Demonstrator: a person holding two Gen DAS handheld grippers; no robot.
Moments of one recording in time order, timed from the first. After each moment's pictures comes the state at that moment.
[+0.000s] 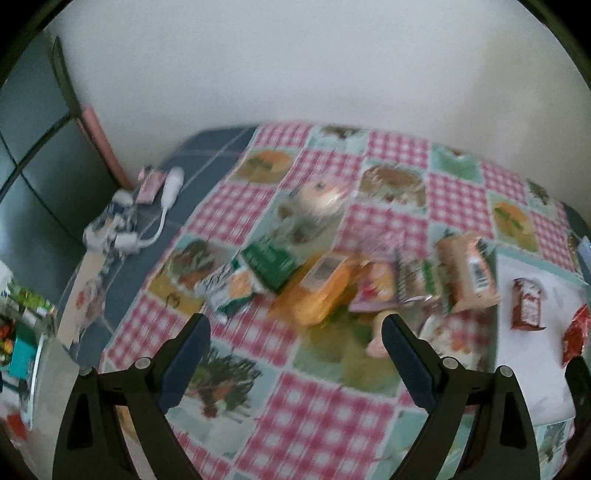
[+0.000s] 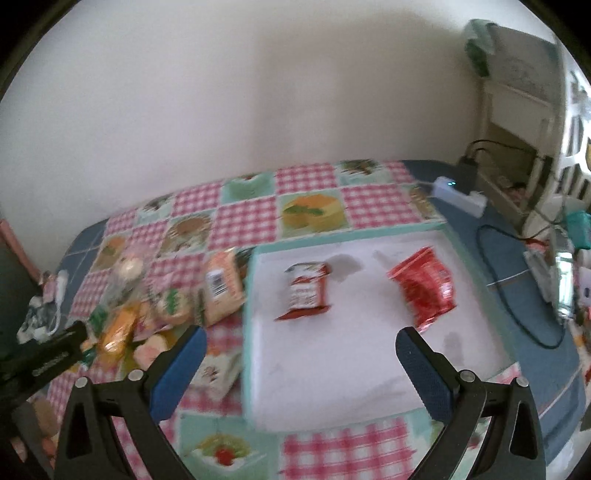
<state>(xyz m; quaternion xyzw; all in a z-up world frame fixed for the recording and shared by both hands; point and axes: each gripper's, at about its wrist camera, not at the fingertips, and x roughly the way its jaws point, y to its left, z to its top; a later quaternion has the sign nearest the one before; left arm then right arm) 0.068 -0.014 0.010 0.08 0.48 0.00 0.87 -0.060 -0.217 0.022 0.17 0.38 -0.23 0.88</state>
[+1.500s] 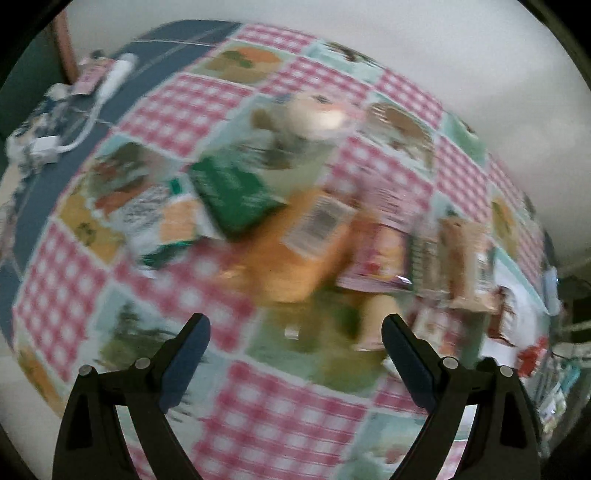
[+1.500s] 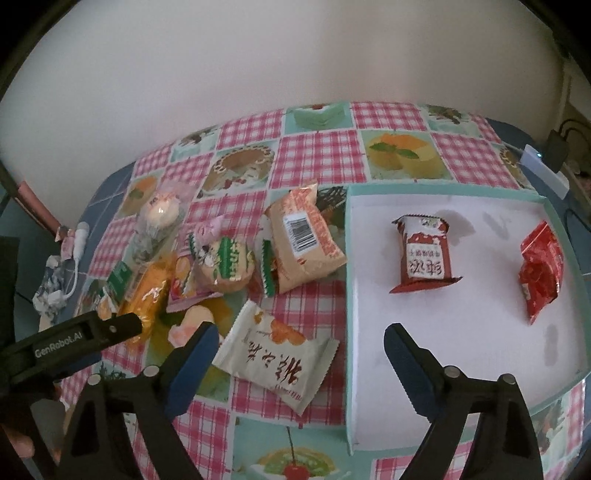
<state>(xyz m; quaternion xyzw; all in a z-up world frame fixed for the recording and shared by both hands) 0.125 0.003 -0.054 -0.07 0.62 -0.09 0.78 0.022 -0.179 -0.036 0.19 0.47 -0.14 0.85</state>
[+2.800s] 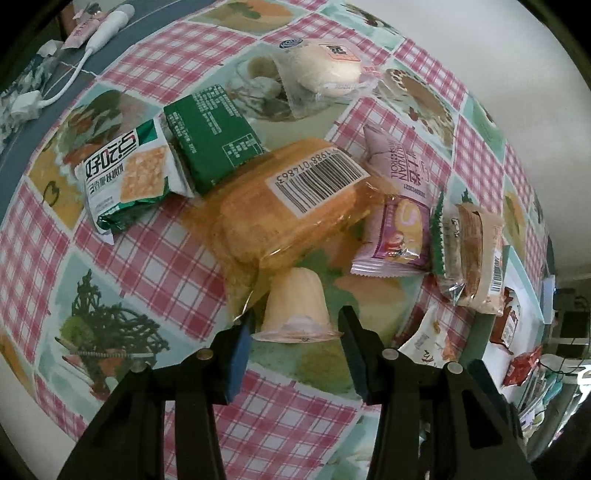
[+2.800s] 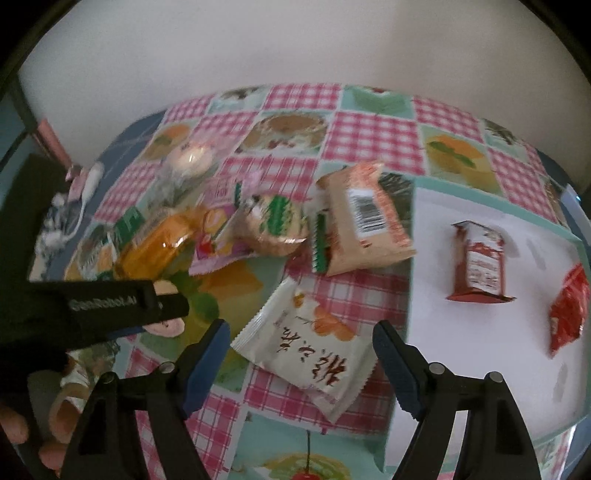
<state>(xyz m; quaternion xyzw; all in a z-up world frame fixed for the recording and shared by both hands) 0.136 0.012 -0.093 -0.10 0.67 -0.07 0.73 0.045 -0.141 -0.063 0.11 0.51 -0.07 0.85</state>
